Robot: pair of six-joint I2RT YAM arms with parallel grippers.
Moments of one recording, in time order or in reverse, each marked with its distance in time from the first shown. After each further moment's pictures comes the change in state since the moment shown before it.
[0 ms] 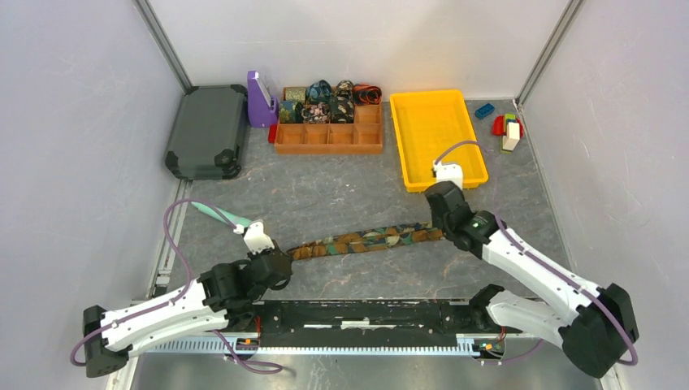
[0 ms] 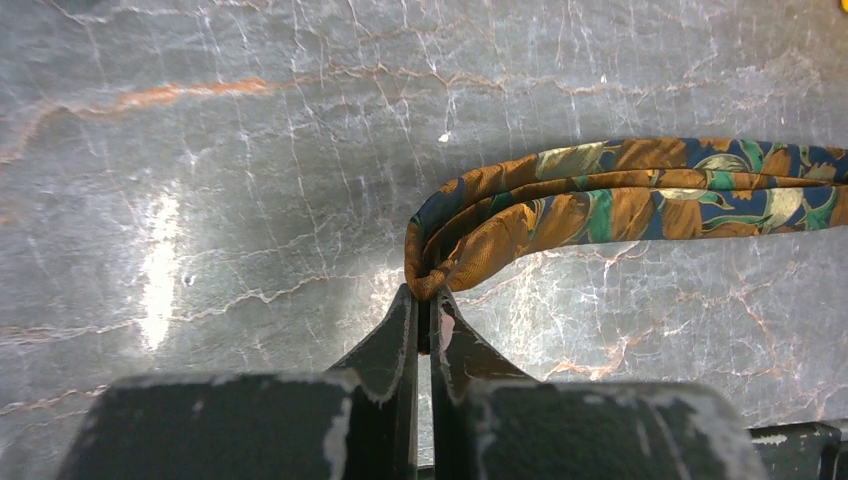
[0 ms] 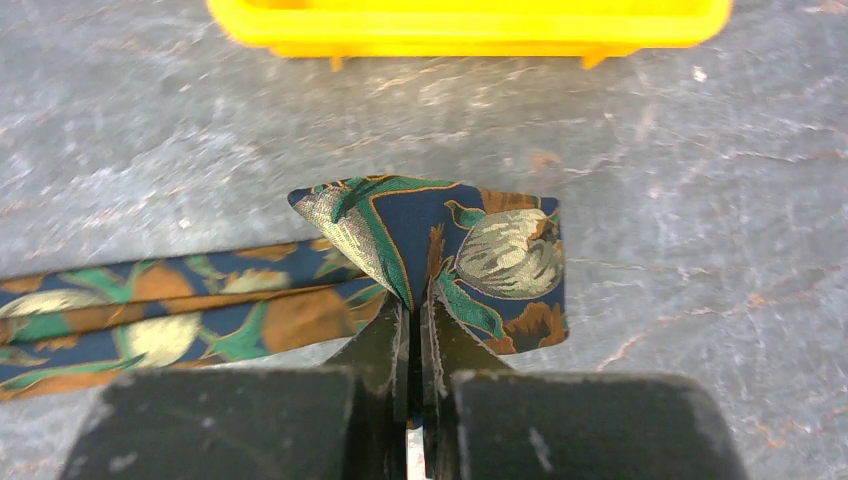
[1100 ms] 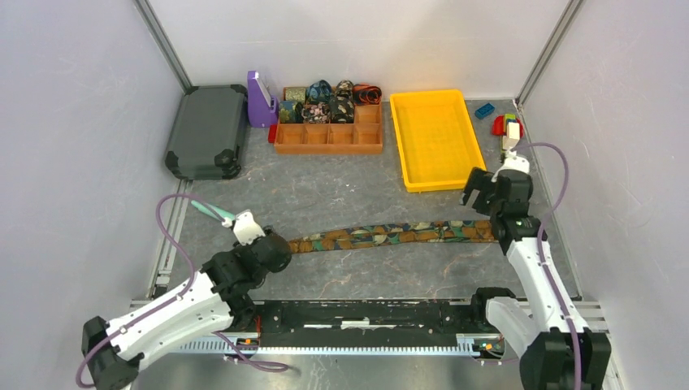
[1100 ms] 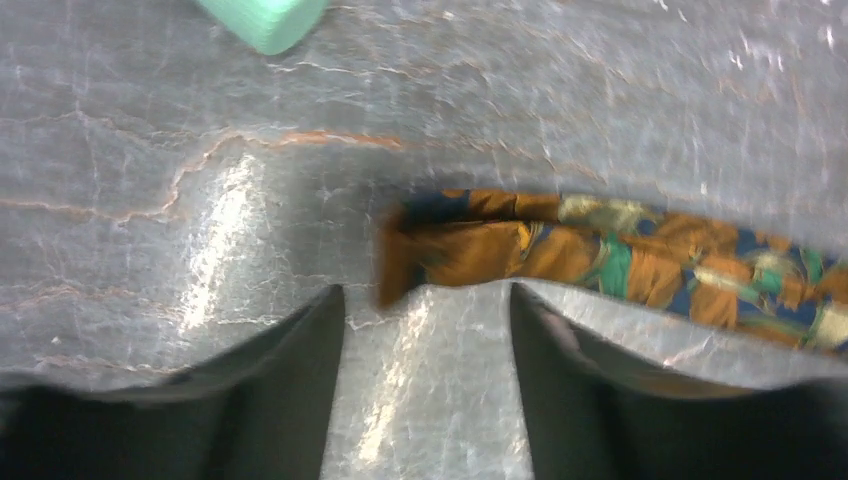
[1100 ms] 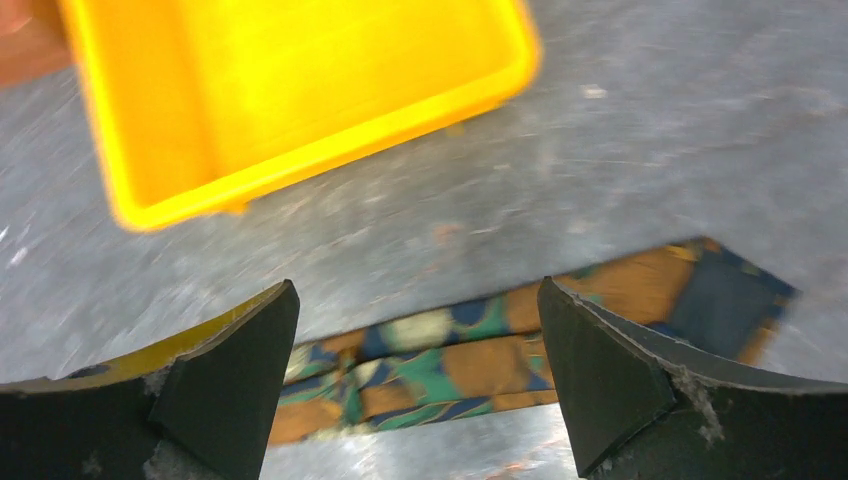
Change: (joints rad) left arm 0.173 0.128 0.113 -0.116 -0.034 0.001; right arm -0.721 -0.126 -0.072 0.177 -0.437 -0.071
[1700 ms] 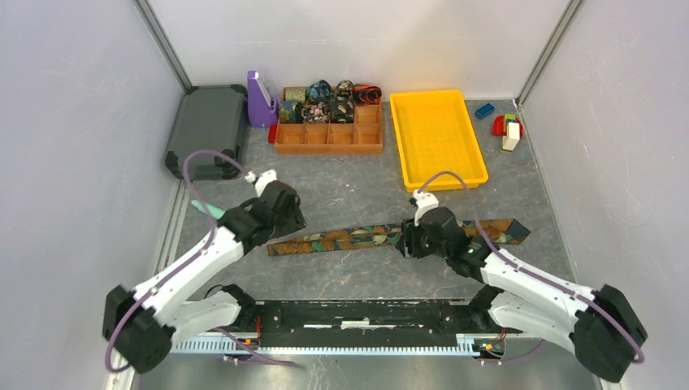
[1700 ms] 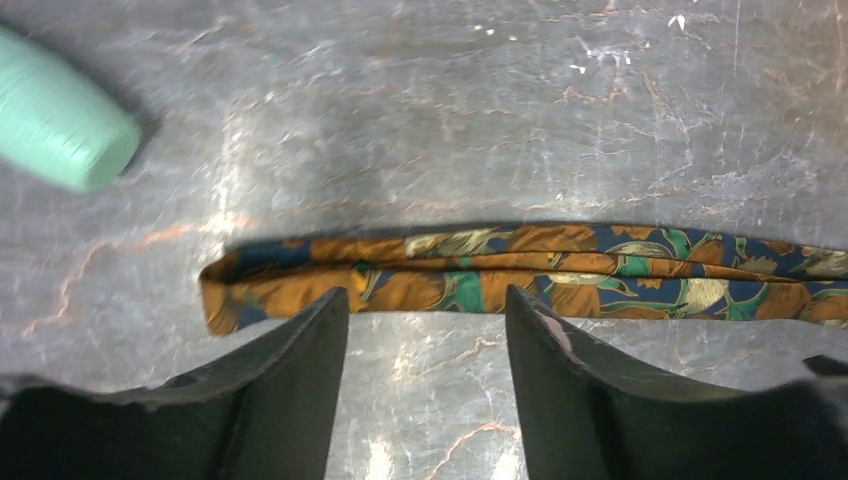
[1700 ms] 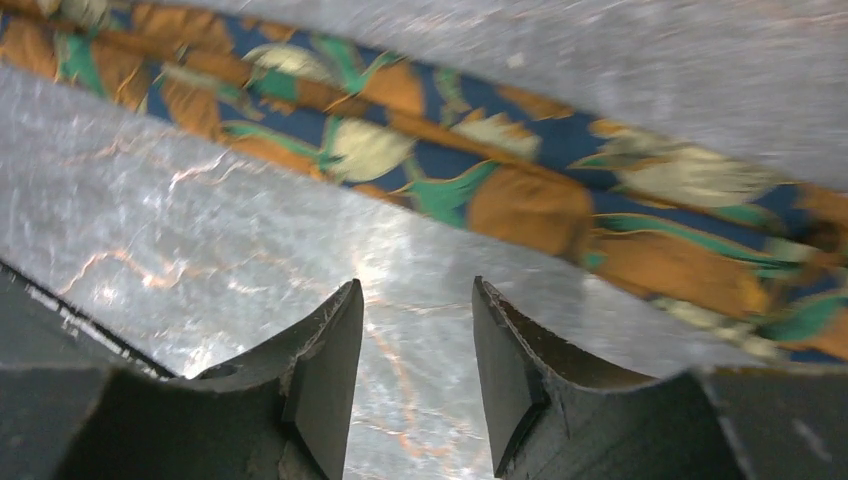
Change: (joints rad) left arm 0.322 0.359 0.305 0.150 0.351 0.336; right arm 0.746 0.009 -0.194 0.098 -0.067 0.143
